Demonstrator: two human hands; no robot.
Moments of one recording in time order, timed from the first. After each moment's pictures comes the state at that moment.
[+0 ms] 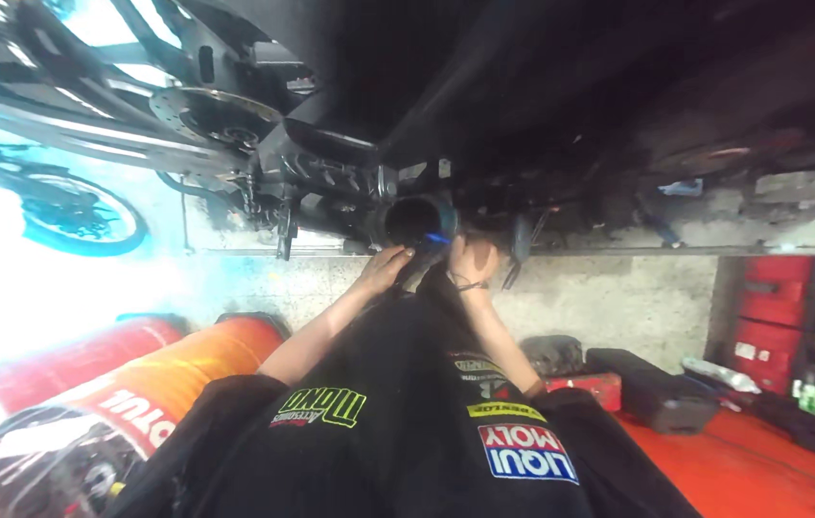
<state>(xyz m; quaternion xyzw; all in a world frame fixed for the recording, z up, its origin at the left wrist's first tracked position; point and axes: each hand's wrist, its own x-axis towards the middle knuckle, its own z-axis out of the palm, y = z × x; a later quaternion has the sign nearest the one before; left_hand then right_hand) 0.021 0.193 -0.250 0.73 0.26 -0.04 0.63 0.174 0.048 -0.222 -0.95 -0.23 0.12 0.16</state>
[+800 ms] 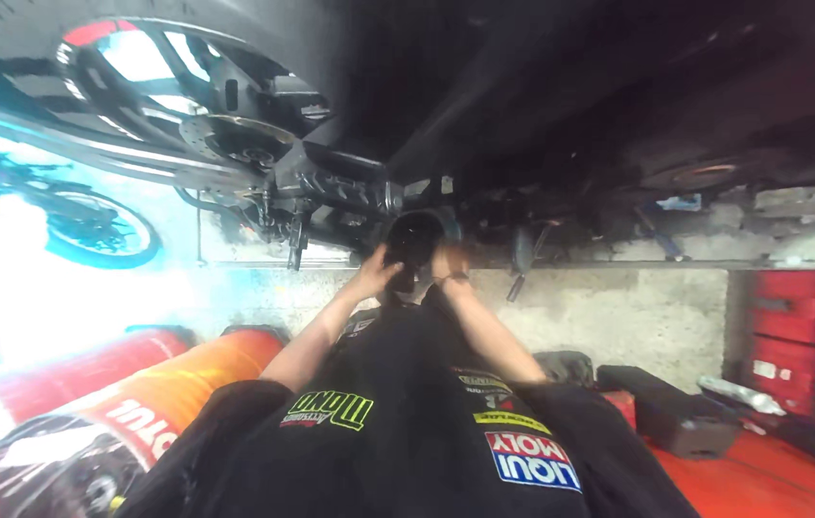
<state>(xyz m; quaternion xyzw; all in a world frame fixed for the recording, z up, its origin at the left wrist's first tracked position) 0.005 0.225 -0.244 0.74 0.31 -0.06 0.60 0.176 0.088 -0.287 -0.92 -0.27 0.29 0.03</state>
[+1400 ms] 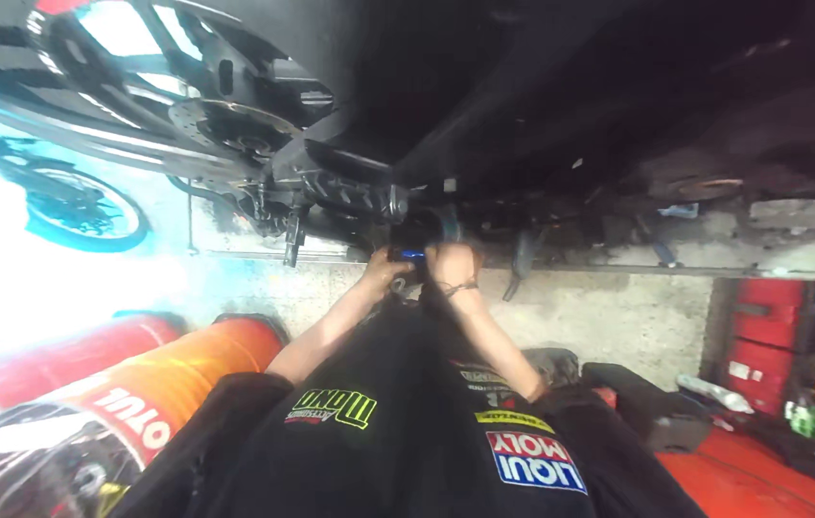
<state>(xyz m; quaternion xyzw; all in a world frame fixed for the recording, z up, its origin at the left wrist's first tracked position) 0.033 0.192 -0.251 0.41 0.40 0.05 0.82 0.178 0.088 -0.196 -0.91 -0.30 0.26 0.11</state>
